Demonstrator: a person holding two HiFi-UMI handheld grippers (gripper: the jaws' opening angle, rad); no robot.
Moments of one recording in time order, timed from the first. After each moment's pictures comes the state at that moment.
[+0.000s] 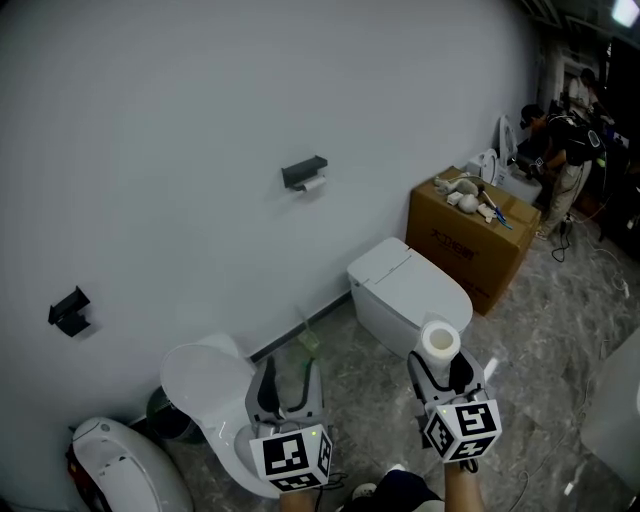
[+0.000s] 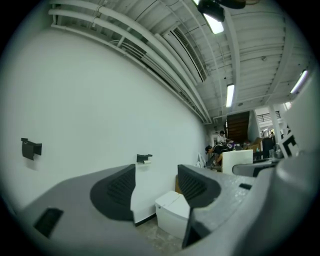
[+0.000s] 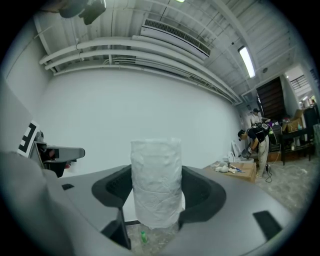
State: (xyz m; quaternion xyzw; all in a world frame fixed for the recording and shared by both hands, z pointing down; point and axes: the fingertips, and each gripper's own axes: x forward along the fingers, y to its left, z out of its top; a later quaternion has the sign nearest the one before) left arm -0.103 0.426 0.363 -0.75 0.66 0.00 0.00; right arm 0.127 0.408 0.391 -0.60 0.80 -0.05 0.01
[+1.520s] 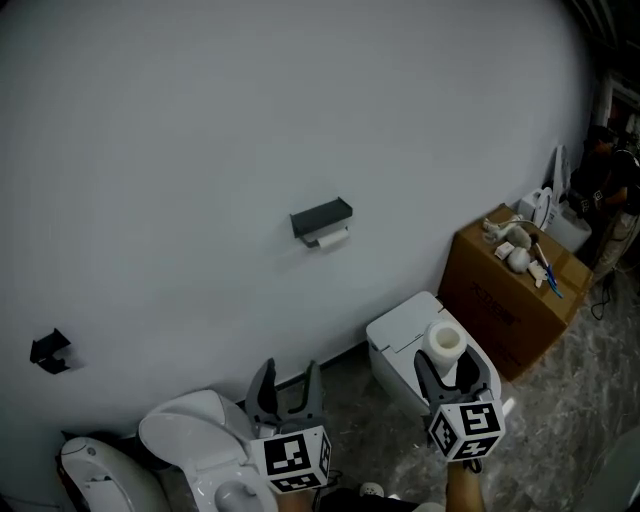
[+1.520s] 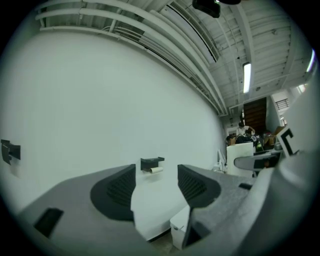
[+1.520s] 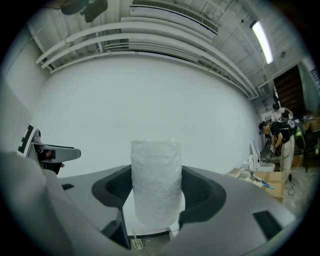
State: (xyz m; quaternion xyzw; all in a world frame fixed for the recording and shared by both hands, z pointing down) left arm -0.092 0.080 0.357 -0.69 0.72 -0.03 0.01; right arm 0.143 0.024 0.376 -0.55 0.84 -0.03 0.00
